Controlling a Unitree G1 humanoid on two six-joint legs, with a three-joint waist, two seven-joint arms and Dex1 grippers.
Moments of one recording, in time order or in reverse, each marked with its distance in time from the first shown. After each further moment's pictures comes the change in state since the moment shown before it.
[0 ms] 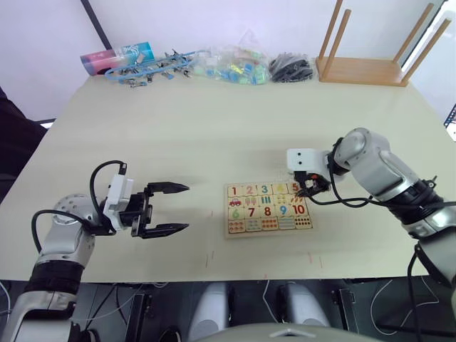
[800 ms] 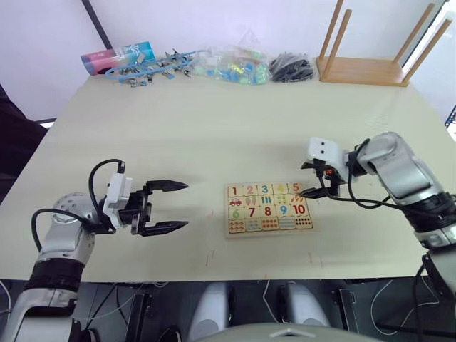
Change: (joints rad) left arm -0.027 -0.001 -0.008 0.037 0.000 -0.024 0.000; right arm 0.182 -0.007 -0.313 -0.012 0.216 -0.010 -0.094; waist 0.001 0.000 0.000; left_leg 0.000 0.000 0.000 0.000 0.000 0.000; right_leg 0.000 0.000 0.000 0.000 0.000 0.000
